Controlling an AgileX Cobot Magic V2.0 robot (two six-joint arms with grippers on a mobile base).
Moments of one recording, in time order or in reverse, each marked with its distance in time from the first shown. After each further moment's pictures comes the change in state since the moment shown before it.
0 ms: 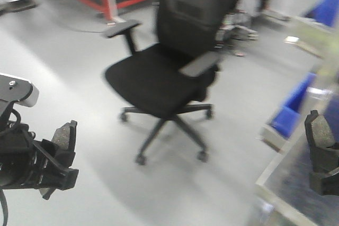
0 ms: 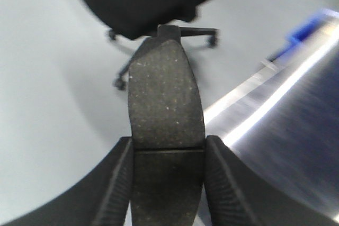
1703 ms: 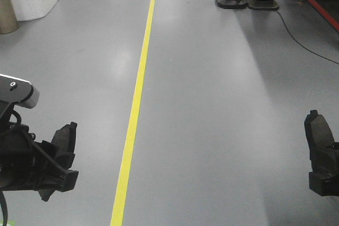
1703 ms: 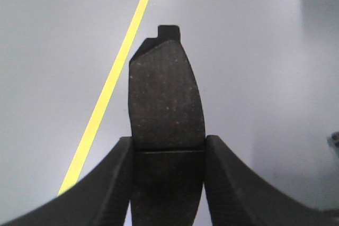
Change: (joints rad) left arm 0.000 0.000 0.000 0.001 0.010 -0.001; right arm 0.000 0.000 0.000 0.000 0.001 0.000
